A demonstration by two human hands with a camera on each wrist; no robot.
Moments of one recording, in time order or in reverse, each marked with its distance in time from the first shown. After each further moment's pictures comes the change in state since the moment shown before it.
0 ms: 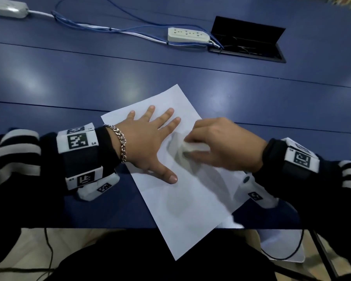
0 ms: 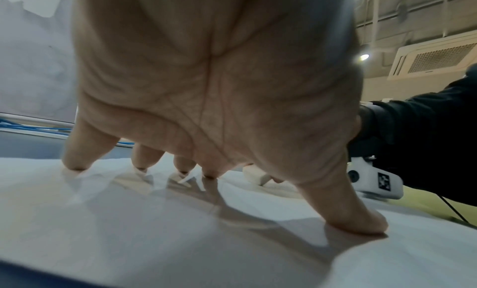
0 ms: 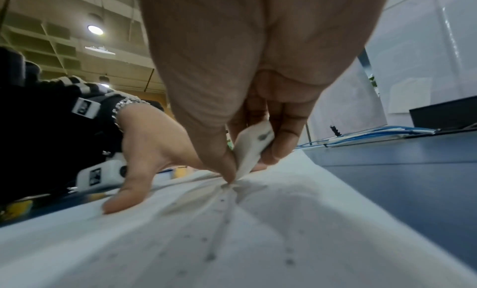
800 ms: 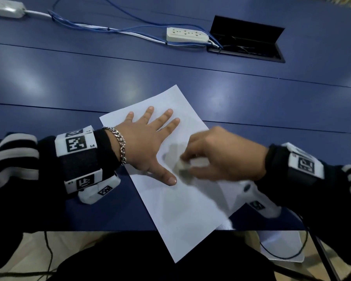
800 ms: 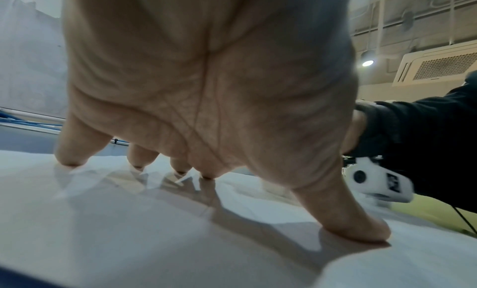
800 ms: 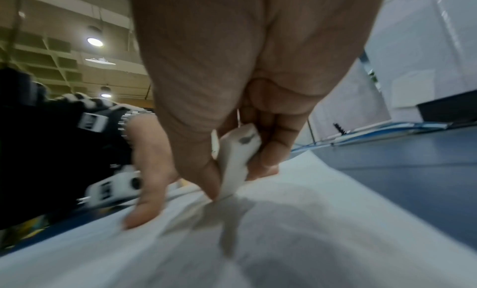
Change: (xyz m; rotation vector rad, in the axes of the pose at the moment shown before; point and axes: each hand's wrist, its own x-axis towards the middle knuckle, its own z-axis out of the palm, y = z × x) left_hand -0.001 0.002 -0.002 -0.004 -0.023 -0.006; right_hand -0.006 -0.013 -0.006 0.090 -0.086 -0.066
